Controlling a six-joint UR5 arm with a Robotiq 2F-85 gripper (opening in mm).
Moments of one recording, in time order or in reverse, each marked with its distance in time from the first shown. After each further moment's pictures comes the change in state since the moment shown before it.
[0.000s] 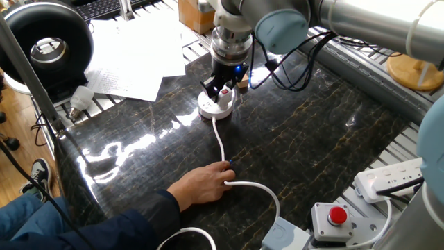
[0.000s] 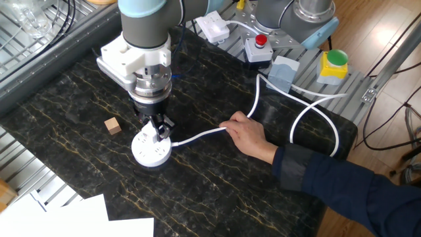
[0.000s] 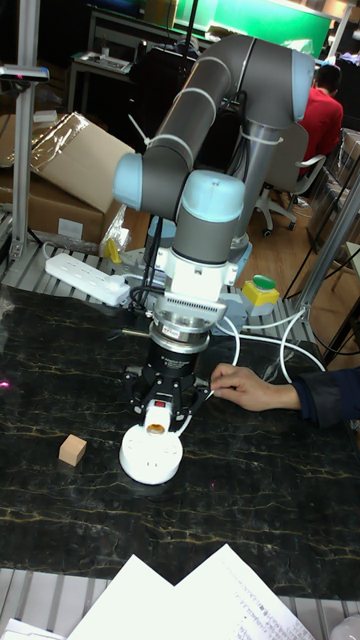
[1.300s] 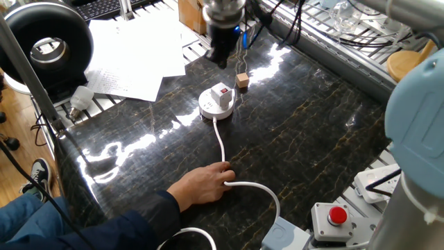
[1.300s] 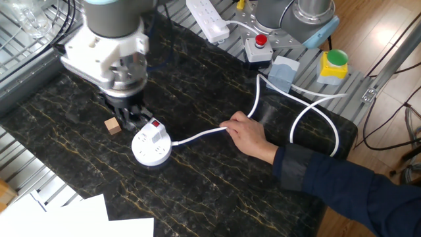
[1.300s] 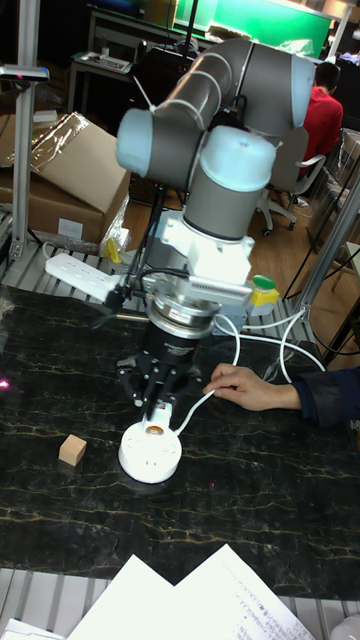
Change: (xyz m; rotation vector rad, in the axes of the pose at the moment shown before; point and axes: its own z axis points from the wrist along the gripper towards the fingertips) arm -0.034 -0.047 -0.057 0.090 0.113 -0.242
